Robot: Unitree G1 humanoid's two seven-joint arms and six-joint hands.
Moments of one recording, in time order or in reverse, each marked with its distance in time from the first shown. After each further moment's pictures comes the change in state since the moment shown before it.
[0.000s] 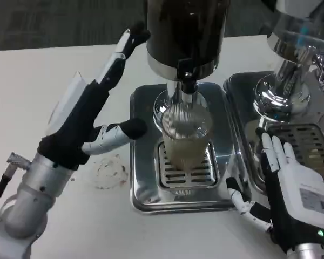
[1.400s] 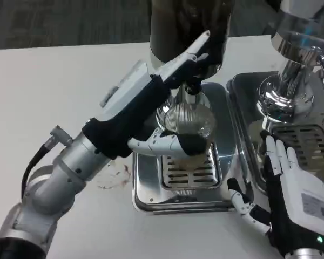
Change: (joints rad) left arm -0.106 -0.105 0.047 -0.026 0.183 -0.031 -0.188; right arm 0.016 0.039 -0.004 0.019 0.021 -0.012 -0.044
